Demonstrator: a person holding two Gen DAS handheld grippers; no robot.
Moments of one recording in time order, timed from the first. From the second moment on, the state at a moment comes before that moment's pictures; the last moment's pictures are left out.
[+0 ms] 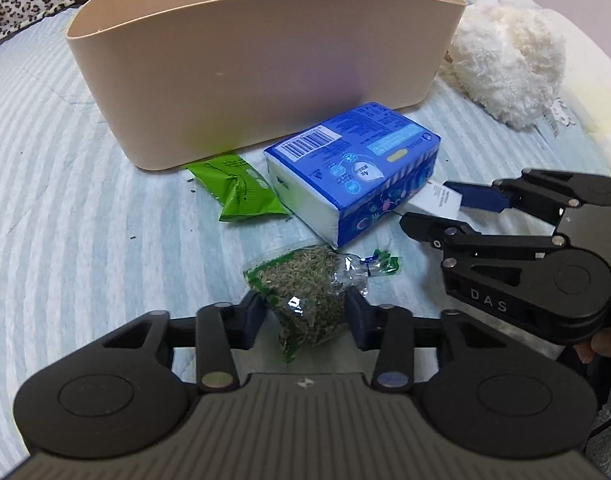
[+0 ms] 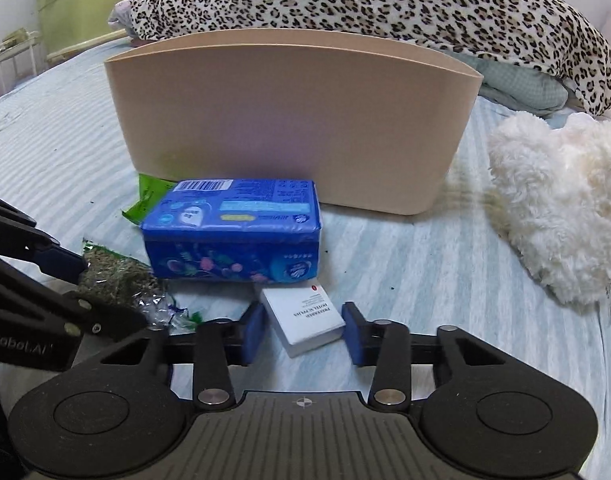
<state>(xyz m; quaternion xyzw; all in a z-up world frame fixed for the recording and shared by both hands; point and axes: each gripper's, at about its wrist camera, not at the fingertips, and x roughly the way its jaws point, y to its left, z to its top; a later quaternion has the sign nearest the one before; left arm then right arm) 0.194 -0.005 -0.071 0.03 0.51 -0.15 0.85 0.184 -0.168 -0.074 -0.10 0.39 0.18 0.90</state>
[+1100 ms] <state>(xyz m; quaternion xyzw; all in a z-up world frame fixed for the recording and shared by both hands) 0.164 0.027 0.039 0.00 0.38 -0.12 0.92 0.150 -0.205 0.020 -0.04 0.31 0.15 0.94</state>
